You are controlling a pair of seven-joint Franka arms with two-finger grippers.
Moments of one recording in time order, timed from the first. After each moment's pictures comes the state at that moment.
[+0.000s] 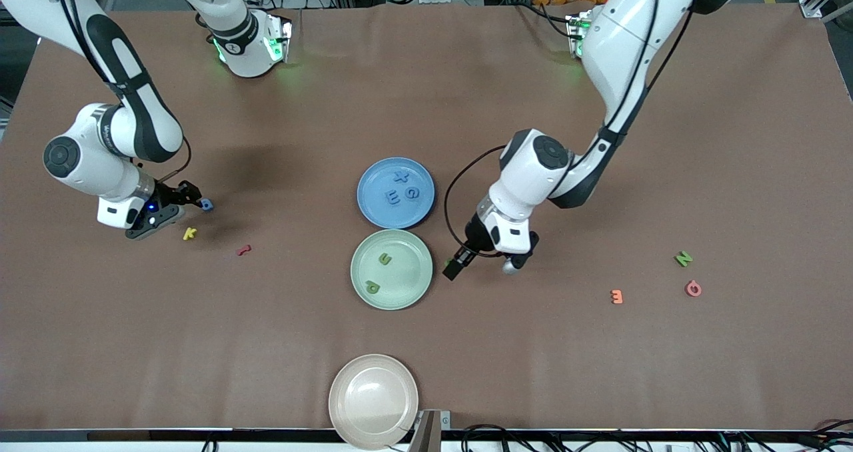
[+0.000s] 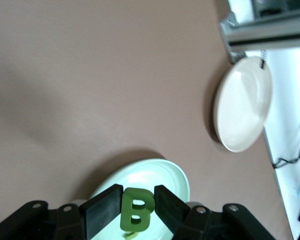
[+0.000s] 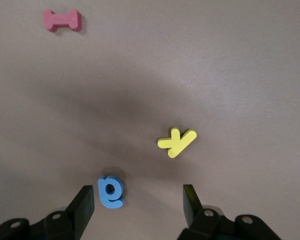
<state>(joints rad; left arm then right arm) -0.40 0.72 -0.26 -1.68 -0.07 3.01 -1.37 -0.29 0.30 0.11 -2.30 -0.01 2.53 -0.71</state>
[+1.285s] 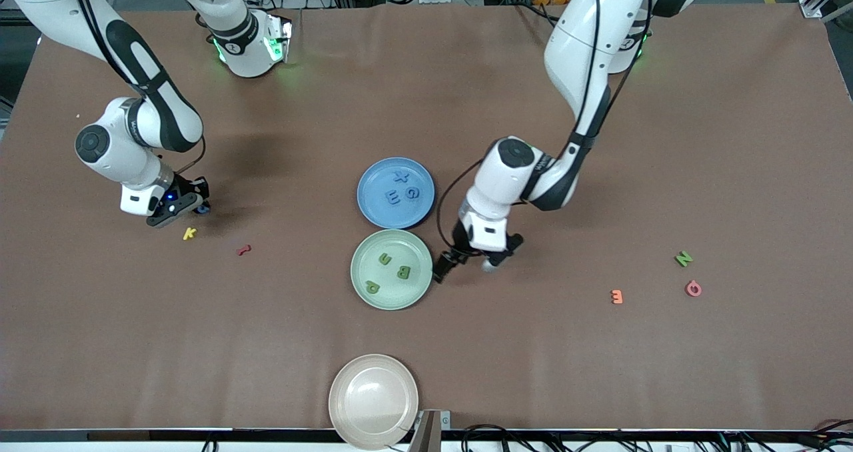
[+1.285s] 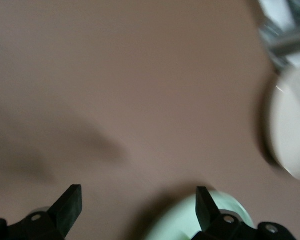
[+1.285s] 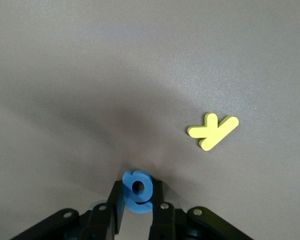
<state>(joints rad) -0.64 0.79 0.02 -1.66 -0.07 2.98 -1.38 -0.29 0.32 0.11 -2.45 -0.02 2.74 -0.75</state>
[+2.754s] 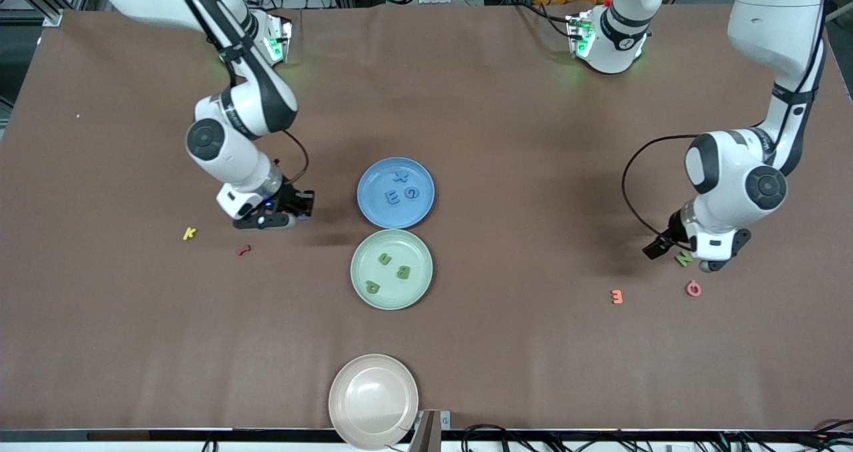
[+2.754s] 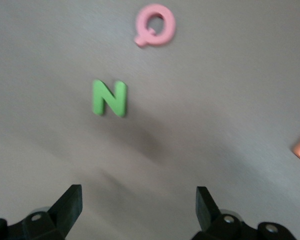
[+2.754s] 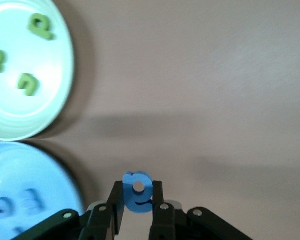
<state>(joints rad) -0.04 0.44 0.08 -2.07 -0.07 2.49 -0.62 0.09 0.28 0.31 -2.22 0.12 2.57 0.30</state>
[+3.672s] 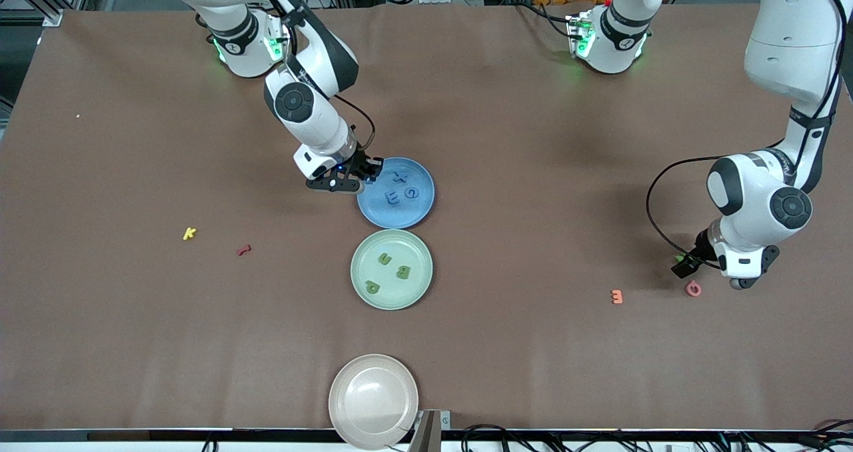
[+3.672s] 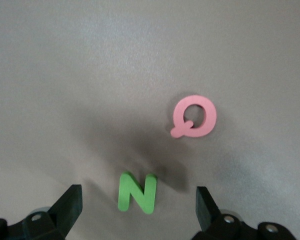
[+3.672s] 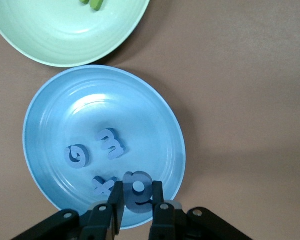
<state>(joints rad) 0.06 0.59 0.08 -1.93 -0.02 2.56 -0.59 0.27 0.30 0.39 -2.22 0.13 2.58 0.69</state>
